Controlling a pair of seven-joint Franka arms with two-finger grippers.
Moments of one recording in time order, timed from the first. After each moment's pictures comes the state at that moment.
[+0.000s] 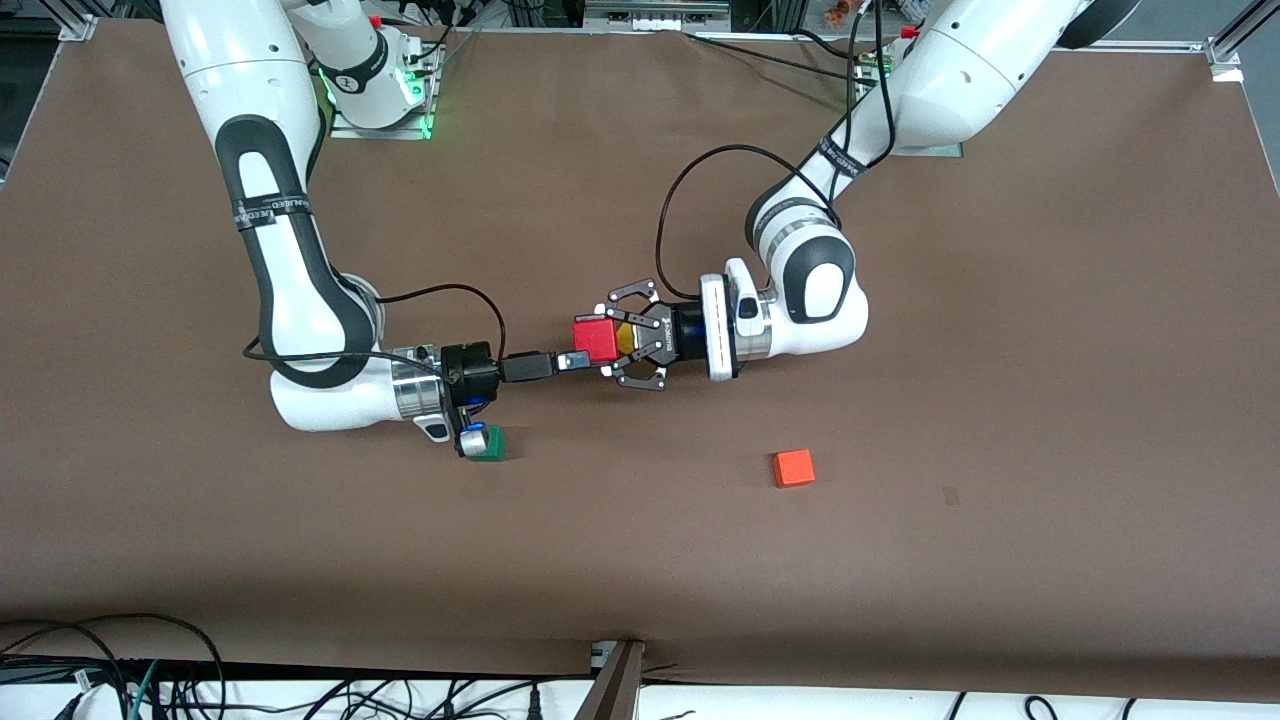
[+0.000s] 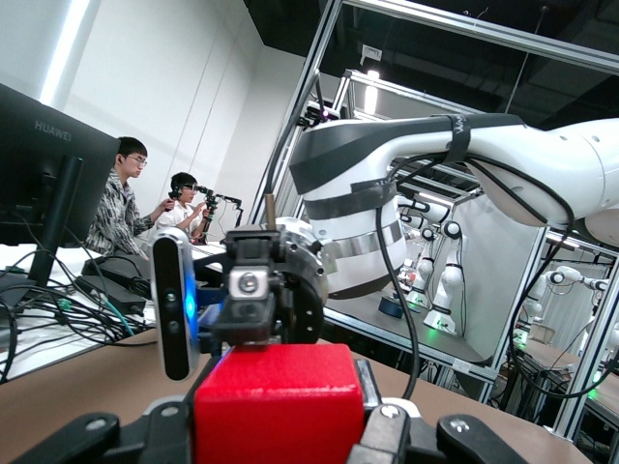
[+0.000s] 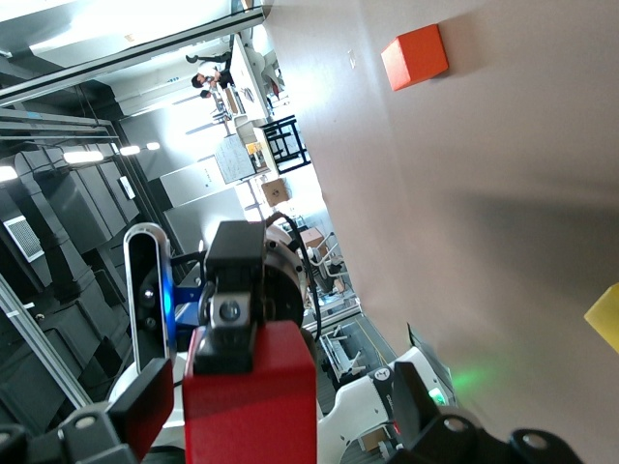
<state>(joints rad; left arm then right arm) -0.23 0.70 -0.39 -1.63 -2.02 2.17 2.22 0.37 0.71 -0.09 -1.48 1.53 1.70 -0.25</state>
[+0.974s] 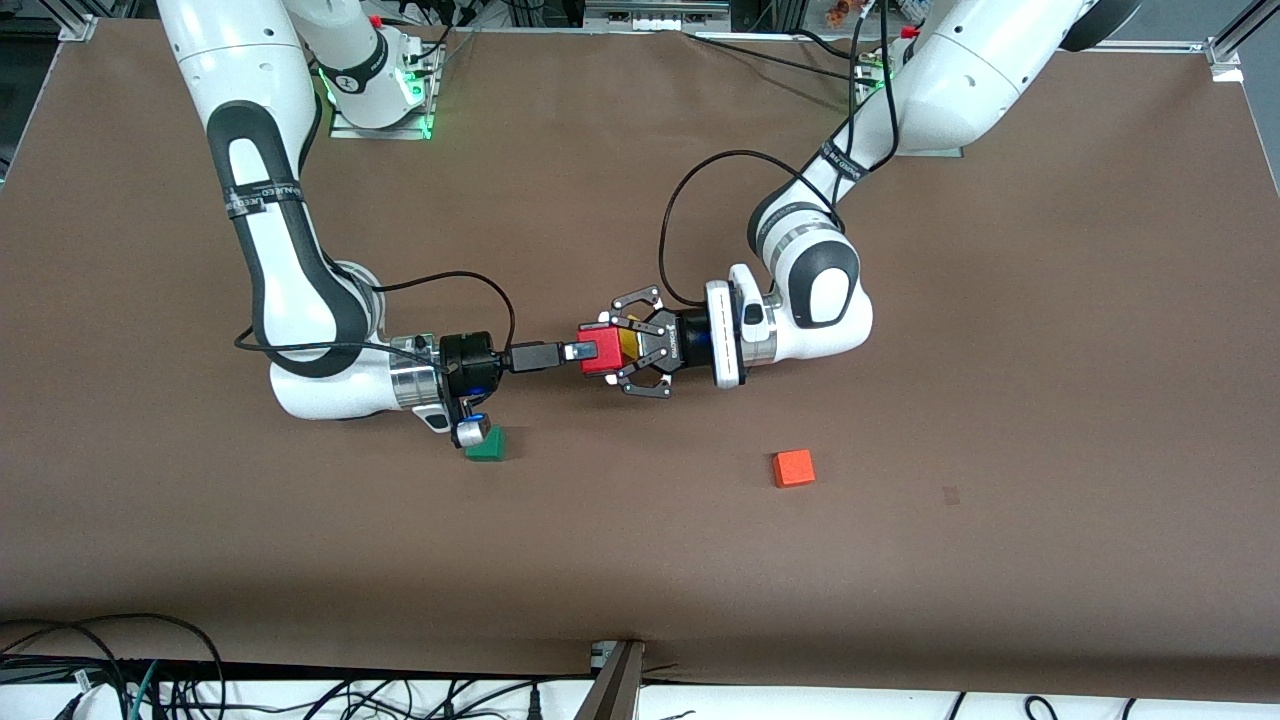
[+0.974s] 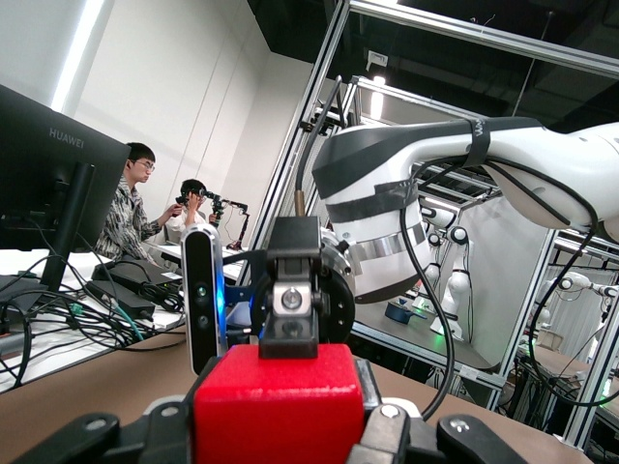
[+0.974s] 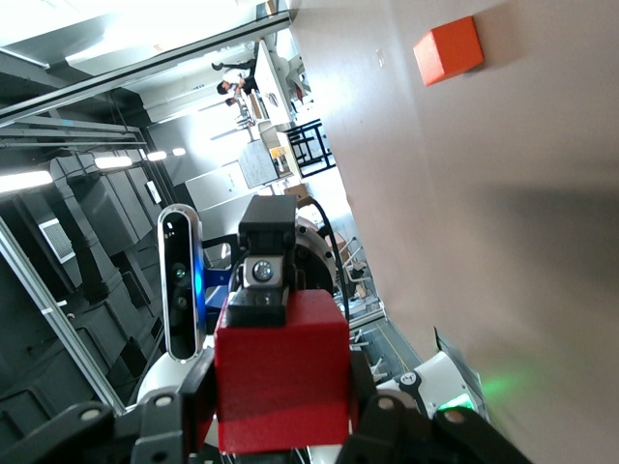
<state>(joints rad) -0.23 0.71 -0.39 -1.62 -2.03 2.17 2.21 0.38 0.67 -0.09 -1.53 1.59 1.71 -0.27</state>
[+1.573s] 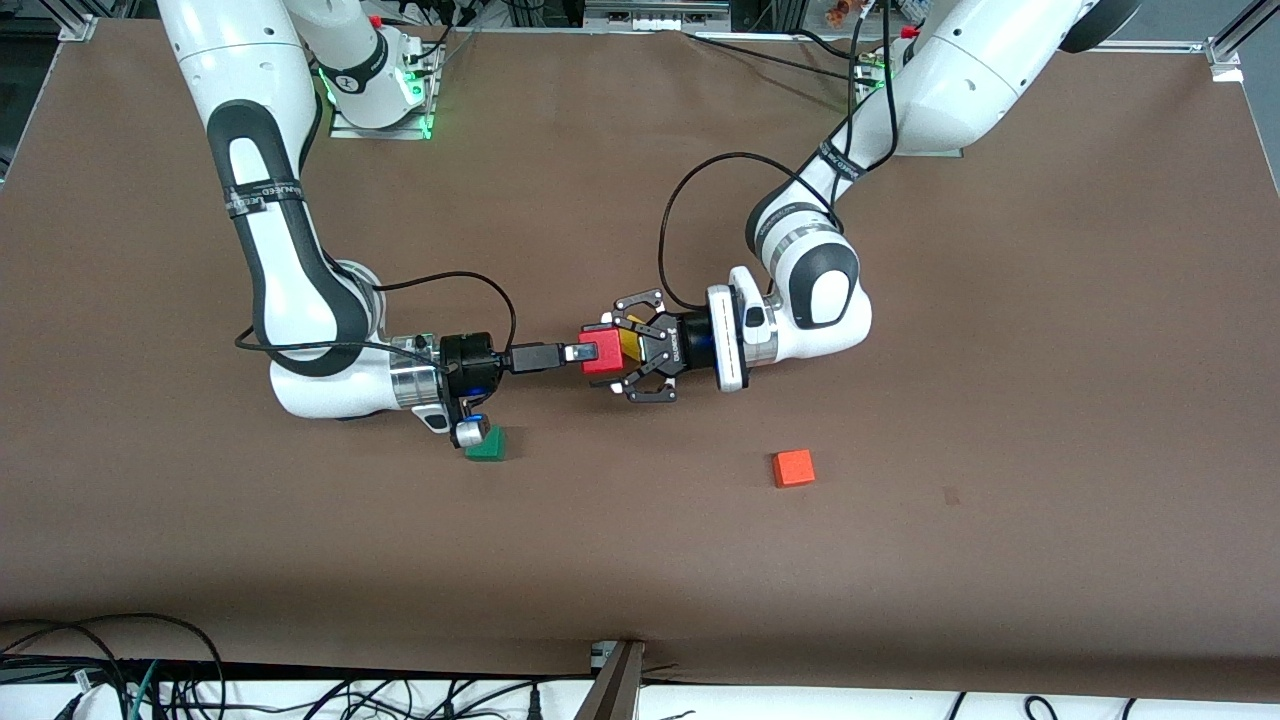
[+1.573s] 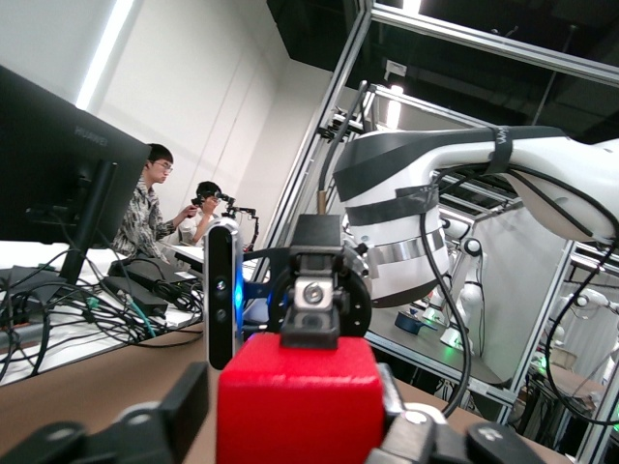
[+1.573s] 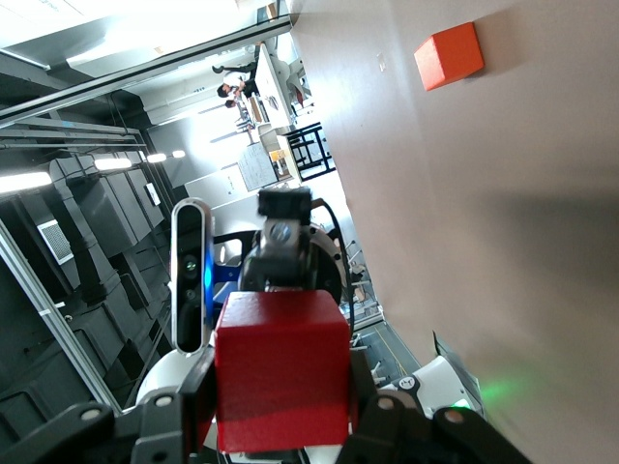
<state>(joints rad) -0.23 0.72 -0.39 -1.63 -2.08 2.18 2.22 0.38 0.67 -0.09 -1.53 1.59 1.72 -0.28</state>
